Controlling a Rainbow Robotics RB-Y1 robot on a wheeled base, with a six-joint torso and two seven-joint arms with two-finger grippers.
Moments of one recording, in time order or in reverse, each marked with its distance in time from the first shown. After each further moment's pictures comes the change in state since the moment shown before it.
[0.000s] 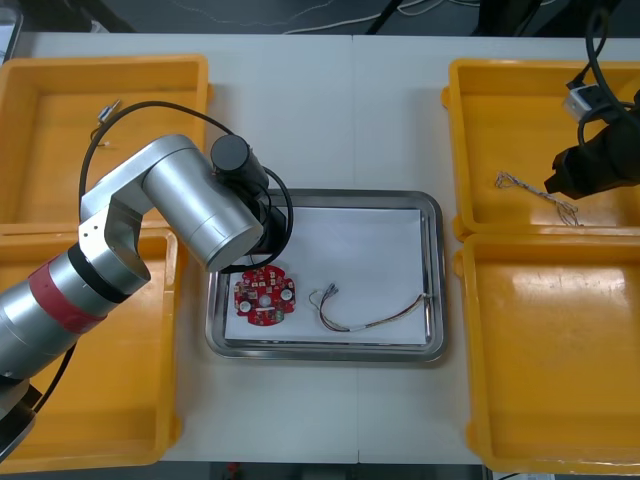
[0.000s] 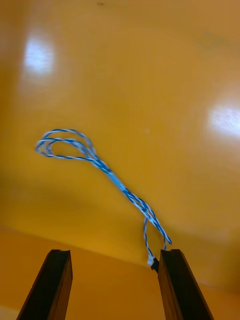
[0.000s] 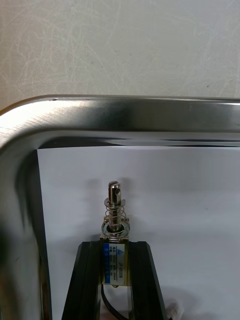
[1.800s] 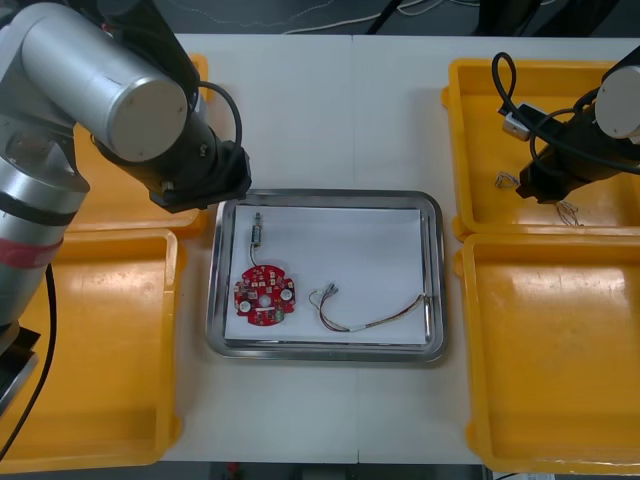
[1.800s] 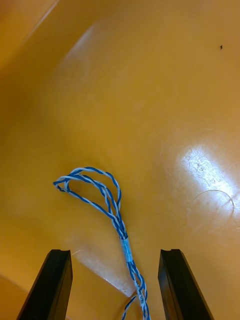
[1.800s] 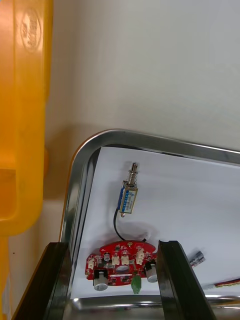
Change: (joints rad) right arm -0.111 -0.037 0.237 0.241 -0.037 -0.210 0.353; left arm -0.086 -0.003 0.360 -0.101 0.240 0.361 0.000
